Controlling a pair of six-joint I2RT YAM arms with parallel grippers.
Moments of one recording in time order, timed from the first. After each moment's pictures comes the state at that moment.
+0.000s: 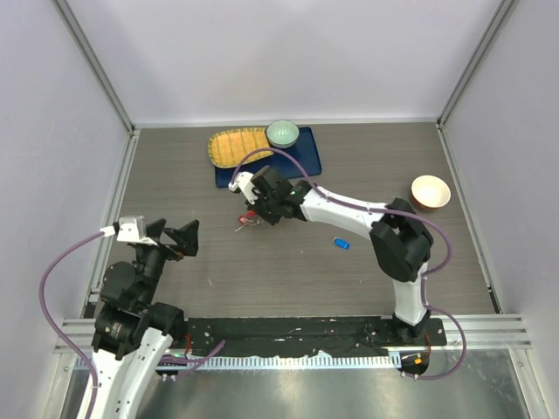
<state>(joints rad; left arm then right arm) -0.30 0.10 0.54 -0.38 -0.14 -0.30 0.87 1.99 1.52 -0.42 0.02 -0.22</state>
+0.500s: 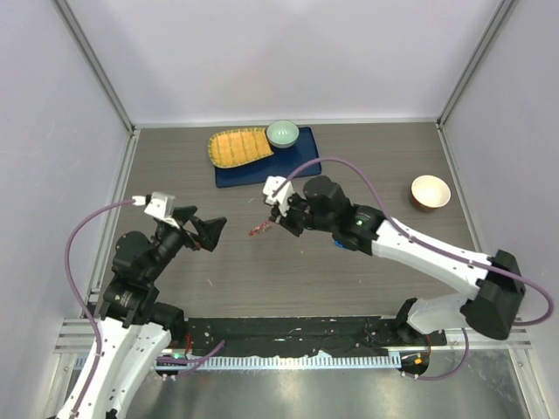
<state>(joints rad) -0.30 0.37 0.58 -0.24 0.19 -0.26 0.92 1.36 1.13 -0.23 -0.15 -0.28</state>
